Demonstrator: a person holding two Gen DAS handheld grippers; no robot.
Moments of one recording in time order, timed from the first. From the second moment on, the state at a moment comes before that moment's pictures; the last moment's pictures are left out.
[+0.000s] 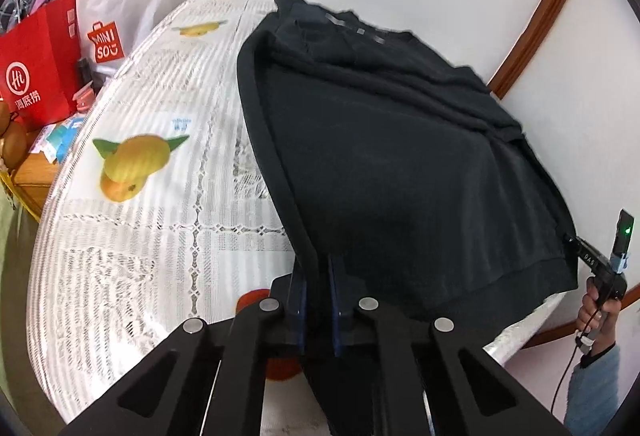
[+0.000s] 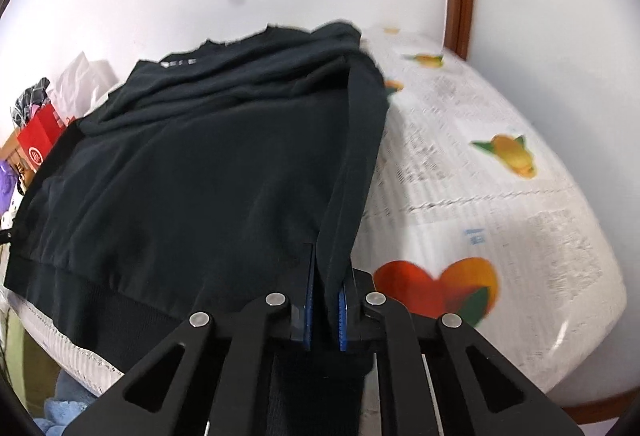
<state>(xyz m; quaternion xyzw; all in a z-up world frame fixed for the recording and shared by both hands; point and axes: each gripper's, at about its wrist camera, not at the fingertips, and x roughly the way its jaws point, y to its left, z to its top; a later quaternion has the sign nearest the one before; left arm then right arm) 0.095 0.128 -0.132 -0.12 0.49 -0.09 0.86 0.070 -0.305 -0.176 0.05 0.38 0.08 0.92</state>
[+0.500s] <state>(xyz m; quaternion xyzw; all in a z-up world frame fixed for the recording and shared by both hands) 0.121 0.142 -0.060 -0.14 0.41 -0.11 0.90 0.073 -0.328 -0.114 0.10 0.31 0.07 0.94</state>
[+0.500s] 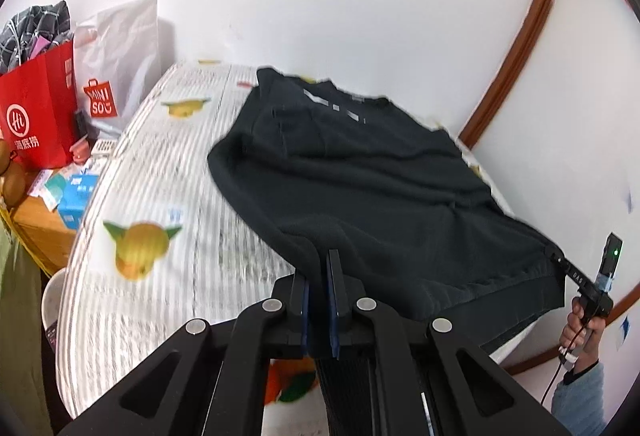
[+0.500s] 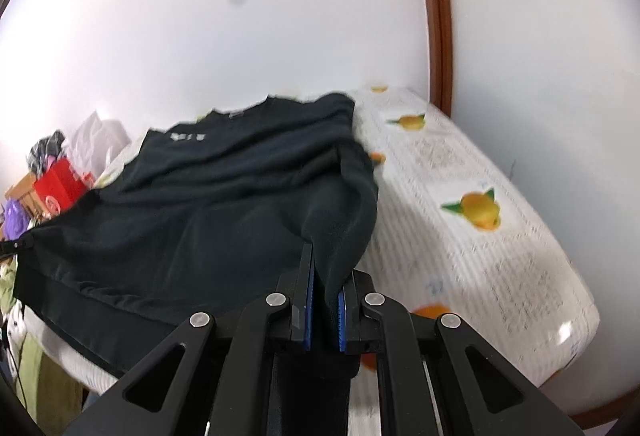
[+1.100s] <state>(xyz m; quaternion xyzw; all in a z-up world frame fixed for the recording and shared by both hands) 0.251 0.148 -0.028 -0.14 0.36 -0.08 0.92 0.196 -0.300 -0.048 0.09 0.27 0.04 0.96</state>
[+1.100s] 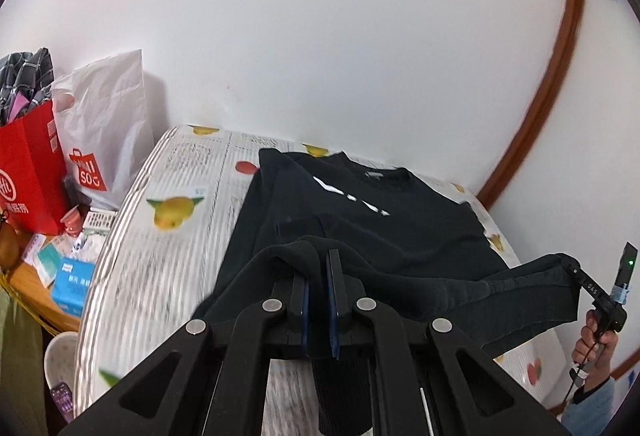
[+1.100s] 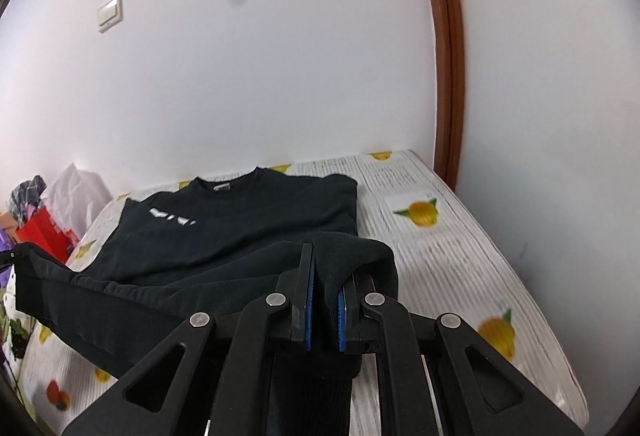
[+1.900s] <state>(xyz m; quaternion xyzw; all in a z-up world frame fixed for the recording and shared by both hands) 0.376 0.127 -0.105 -0.03 0.44 0.00 0.90 0.351 -0.258 -0.129 0.05 0.36 0.00 0.93</state>
